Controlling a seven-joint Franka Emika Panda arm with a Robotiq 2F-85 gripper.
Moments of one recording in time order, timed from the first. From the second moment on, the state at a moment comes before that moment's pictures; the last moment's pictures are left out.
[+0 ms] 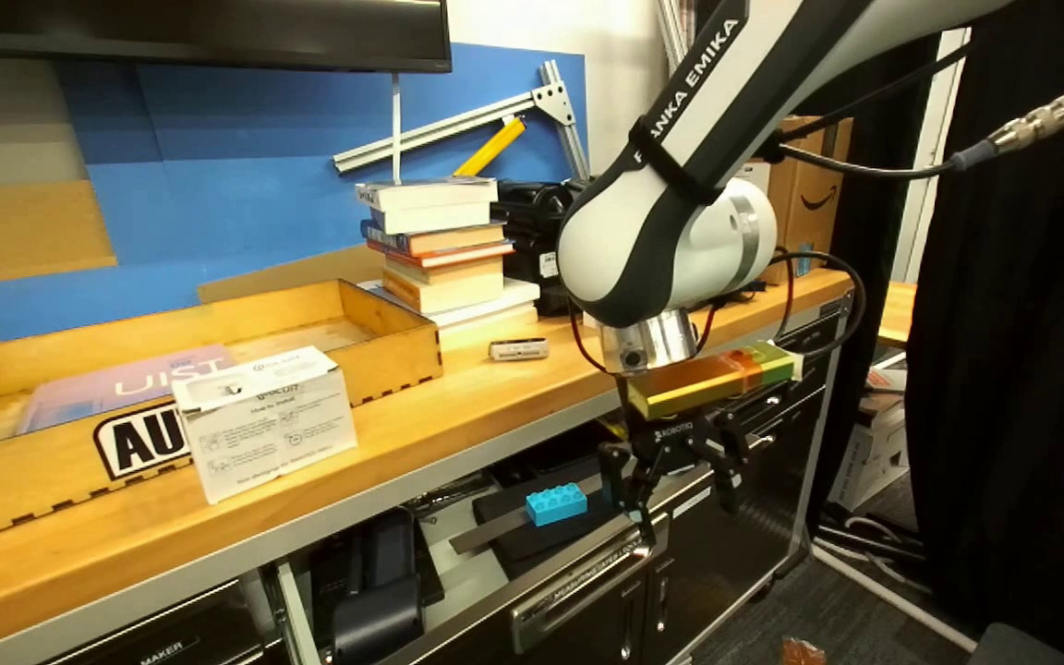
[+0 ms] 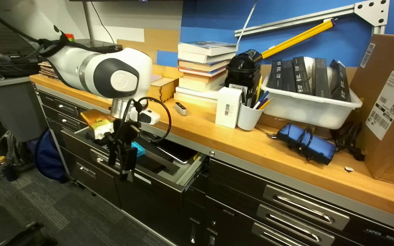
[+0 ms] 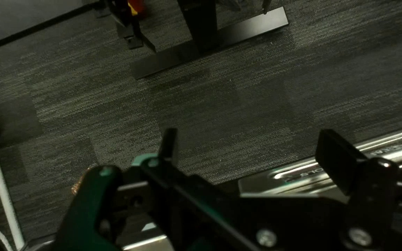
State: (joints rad) arm 0.03 0.12 0.00 -2.36 -0.01 2.11 0.33
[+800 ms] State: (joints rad) arm 0.06 0.24 -0.01 -2.29 -0.11 2.43 0.54
